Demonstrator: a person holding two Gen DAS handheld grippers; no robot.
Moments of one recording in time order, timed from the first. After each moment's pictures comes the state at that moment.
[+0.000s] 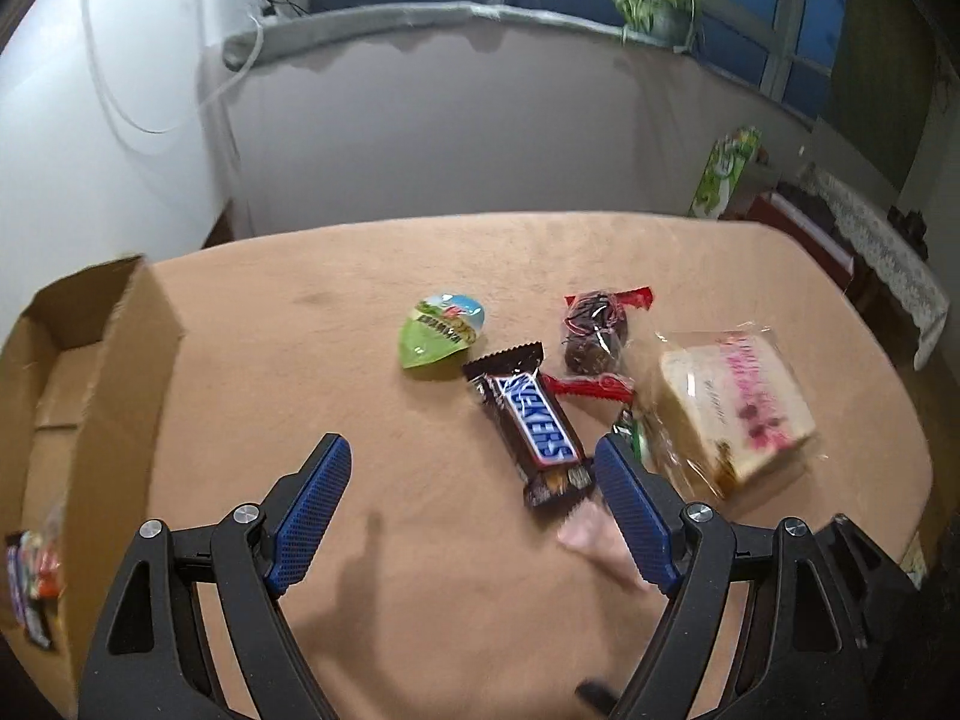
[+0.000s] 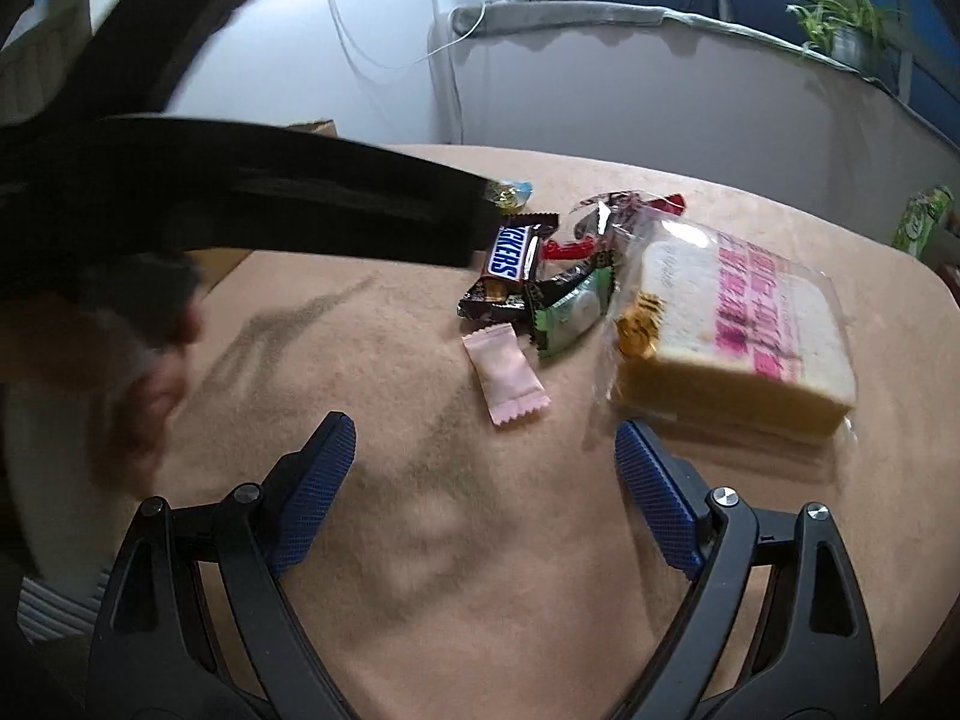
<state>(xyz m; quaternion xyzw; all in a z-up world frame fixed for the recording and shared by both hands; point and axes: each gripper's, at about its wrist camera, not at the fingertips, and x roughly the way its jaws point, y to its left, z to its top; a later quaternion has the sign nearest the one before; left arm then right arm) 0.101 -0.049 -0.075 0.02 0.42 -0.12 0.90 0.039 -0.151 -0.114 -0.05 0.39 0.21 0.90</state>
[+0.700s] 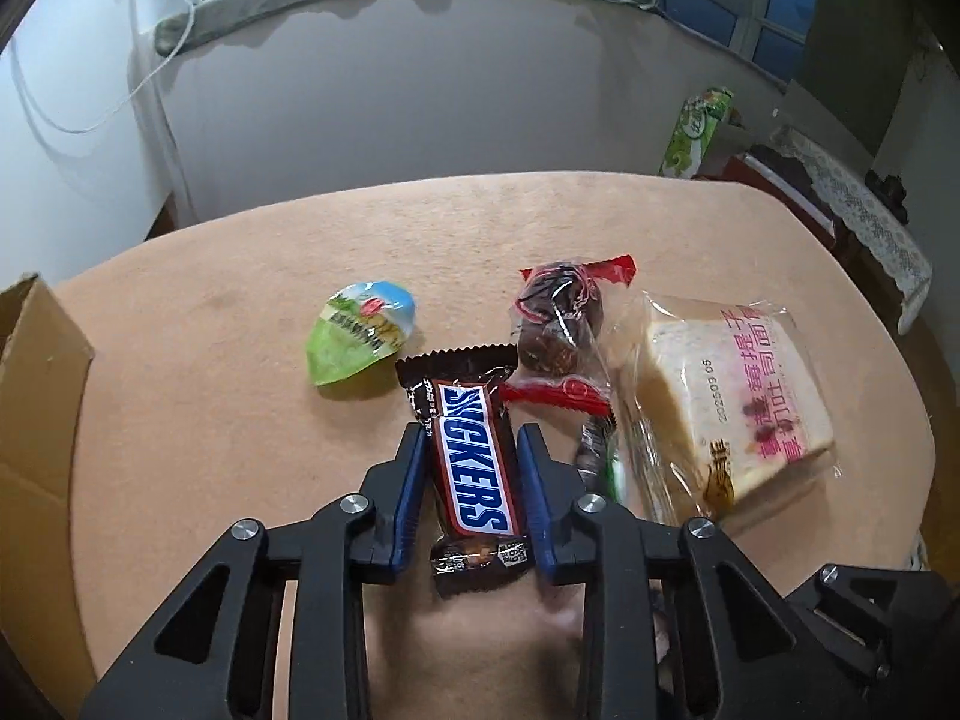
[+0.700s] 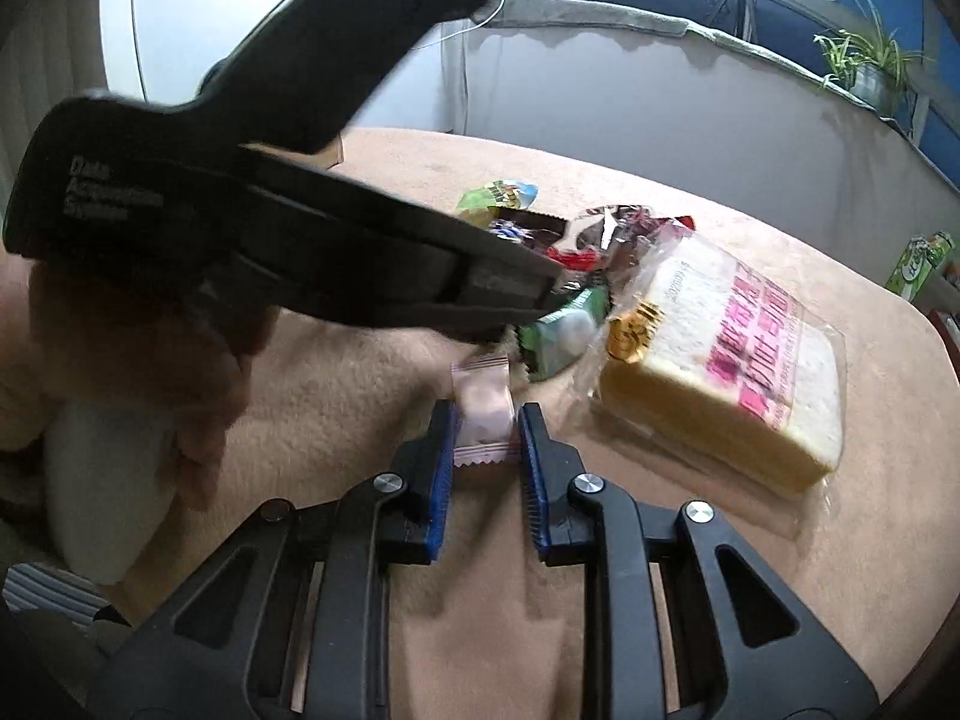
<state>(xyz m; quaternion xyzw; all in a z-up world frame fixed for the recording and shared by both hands) 0.116 -0.065 -0.094 0.03 0.44 -0.17 0.88 0.040 -0.148 -0.112 -0.09 0.37 0.19 0.90</state>
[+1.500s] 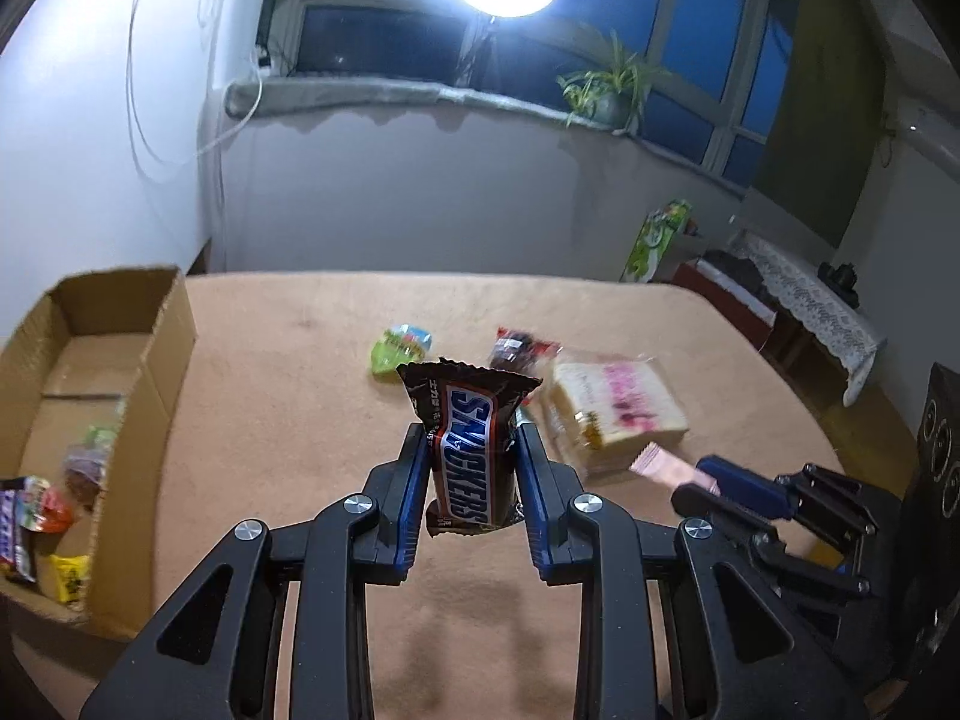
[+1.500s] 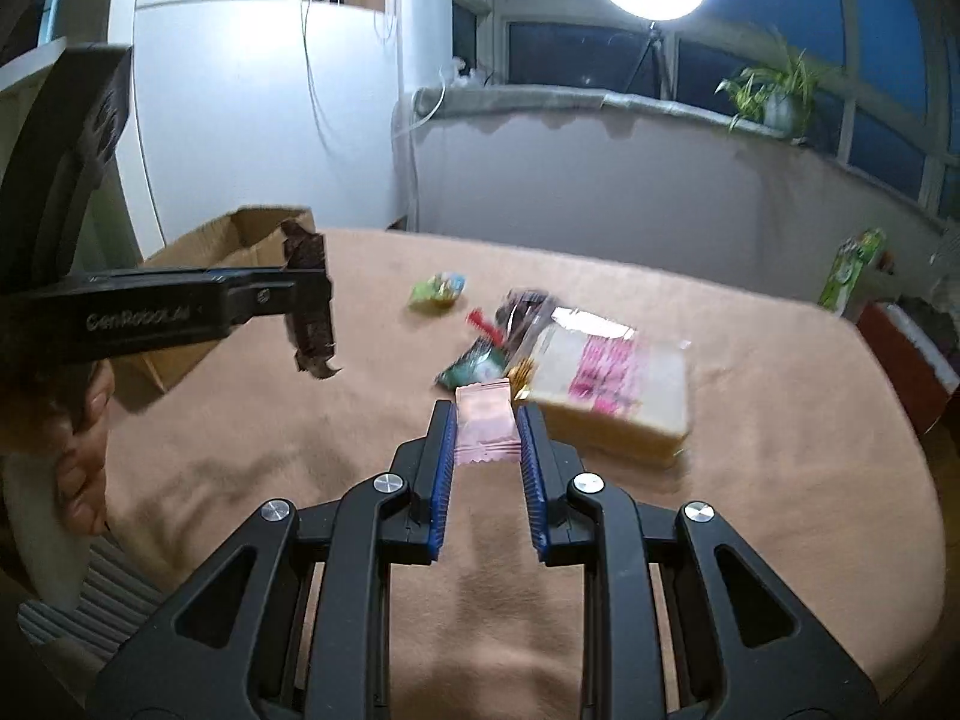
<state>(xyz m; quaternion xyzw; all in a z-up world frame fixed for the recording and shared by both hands) 0.021 -0.013 -0.026 -0.04 0.33 -0.19 0.92 -0.025 -0.190 -0.043 -0.05 0.28 0.14 0.95</state>
